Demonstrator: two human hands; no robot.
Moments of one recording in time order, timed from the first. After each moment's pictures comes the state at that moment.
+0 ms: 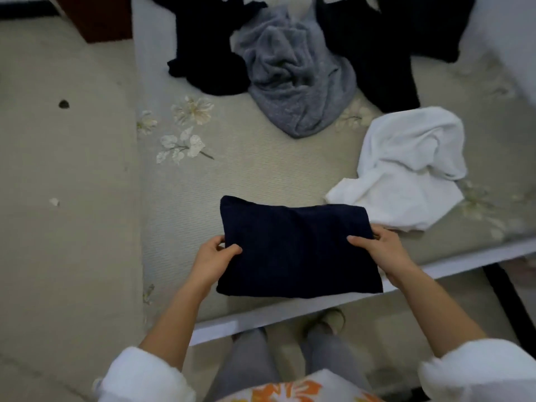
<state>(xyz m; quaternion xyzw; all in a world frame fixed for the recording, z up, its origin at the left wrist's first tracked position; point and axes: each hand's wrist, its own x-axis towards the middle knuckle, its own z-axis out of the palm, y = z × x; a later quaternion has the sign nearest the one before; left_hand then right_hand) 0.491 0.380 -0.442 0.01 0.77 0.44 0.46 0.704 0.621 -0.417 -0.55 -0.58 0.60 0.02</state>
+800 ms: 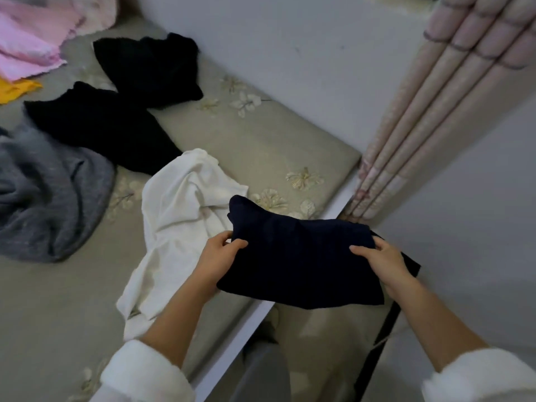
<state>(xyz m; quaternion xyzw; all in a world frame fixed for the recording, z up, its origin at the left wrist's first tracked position) 0.790 0.832 -0.404 0.30 0.69 0.34 0.56 1.097 0.871 -0.392 -0.73 -0.36 0.53 0.26</state>
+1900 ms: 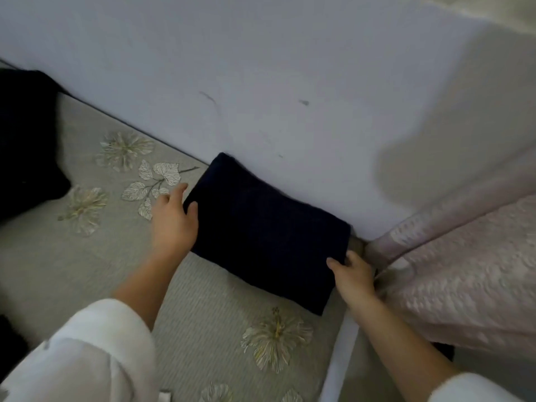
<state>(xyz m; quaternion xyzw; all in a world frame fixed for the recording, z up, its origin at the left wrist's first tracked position) 0.813 1.415 -0.555 0.55 0.77 0.21 0.24 1.105 1.318 -0.570 -0.79 -0.27 0.46 0.29</state>
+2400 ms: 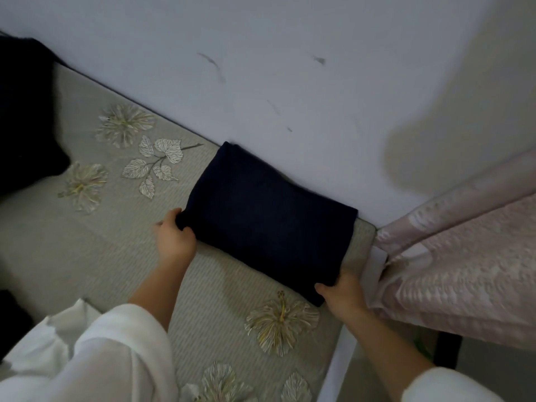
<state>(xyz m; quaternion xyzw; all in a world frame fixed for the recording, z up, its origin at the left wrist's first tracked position) 0.803 1.369 -0.608 0.38 0.83 0.22 0.33 1.093 1.276 -0.621 -0.81 -0.33 0.47 0.11</state>
